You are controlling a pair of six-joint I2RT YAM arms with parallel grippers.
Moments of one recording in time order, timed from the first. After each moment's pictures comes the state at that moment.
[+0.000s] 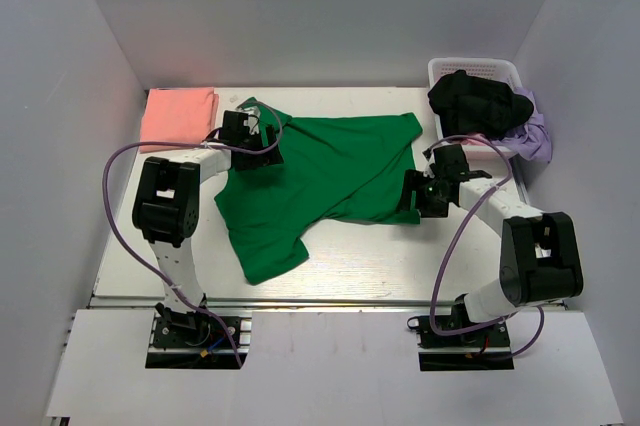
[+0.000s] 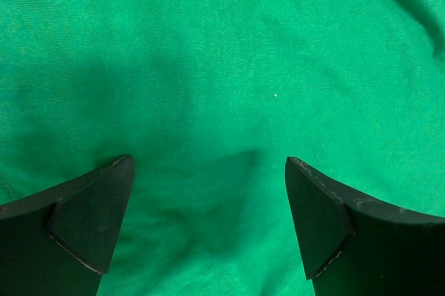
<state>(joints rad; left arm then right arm) -0.20 1.97 1.26 -0.13 0.18 -0.32 0.18 1.49 0.84 -0.43 -0.26 0.26</state>
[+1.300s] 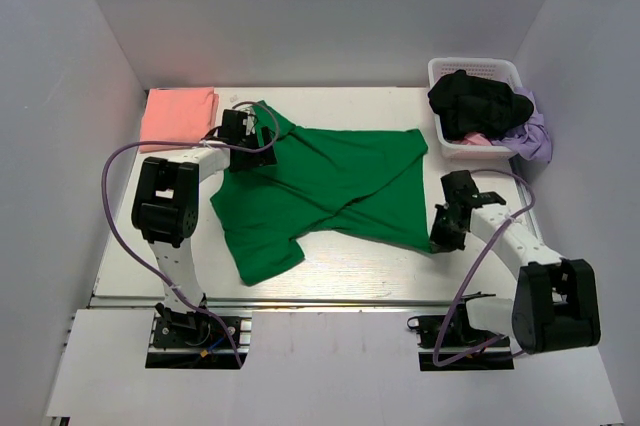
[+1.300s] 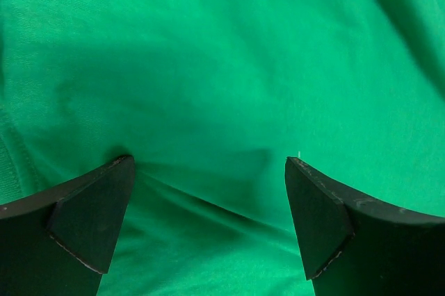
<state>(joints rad) -0.19 1.96 1.27 -0.19 0.07 -0.33 0.17 1.24 0.68 -0.75 -0.01 0.43</state>
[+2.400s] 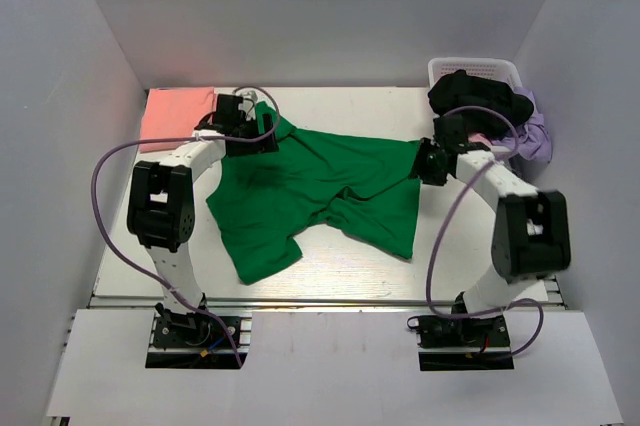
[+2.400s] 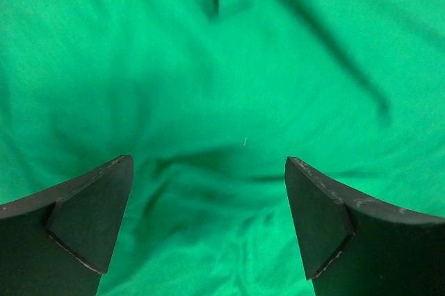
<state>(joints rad) -0.19 1.91 1.35 -0.29 0.19 -0.25 0.16 1.57 1.05 -0.47 -0.04 0.40</state>
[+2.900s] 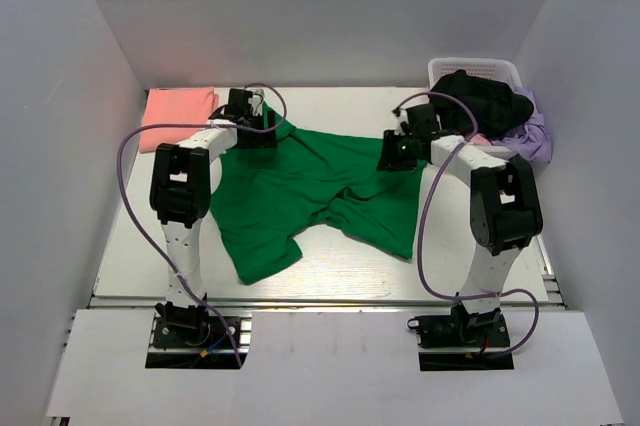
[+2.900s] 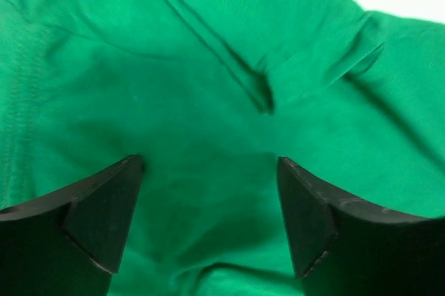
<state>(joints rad) -0.19 2.17 1.64 -0.32 0.09 -0.17 0.25 1.87 1.28 -0.36 -0.26 0.23</state>
